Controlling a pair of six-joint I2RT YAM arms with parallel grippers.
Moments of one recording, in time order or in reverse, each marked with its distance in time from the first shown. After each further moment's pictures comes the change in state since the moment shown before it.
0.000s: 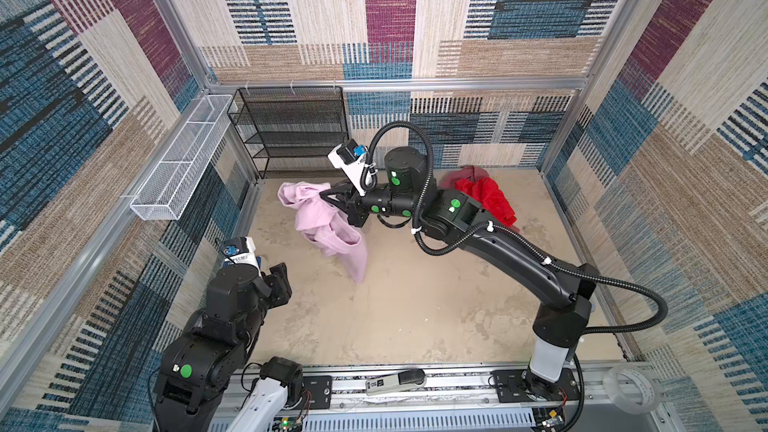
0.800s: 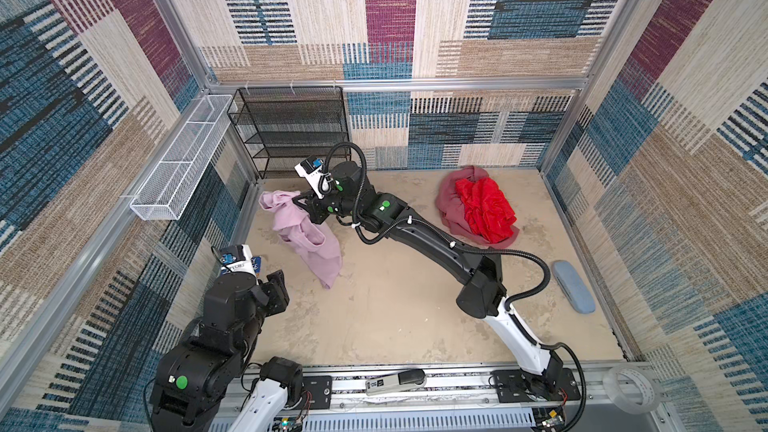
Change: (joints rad) left arm 0.000 -0.034 -0.016 -0.043 -0.009 -0.014; right arm -0.064 0.588 0.453 0.058 0.017 0.106
